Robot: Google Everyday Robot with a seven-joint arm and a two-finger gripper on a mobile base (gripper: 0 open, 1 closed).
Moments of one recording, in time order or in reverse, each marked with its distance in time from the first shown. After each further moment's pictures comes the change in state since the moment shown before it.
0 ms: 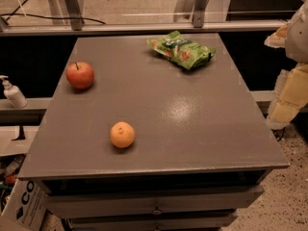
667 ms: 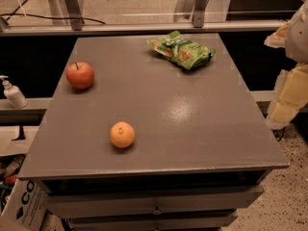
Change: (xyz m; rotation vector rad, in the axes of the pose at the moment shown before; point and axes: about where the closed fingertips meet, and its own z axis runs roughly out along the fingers) arm -0.001 0.000 0.001 -0.001 -0.003 0.000
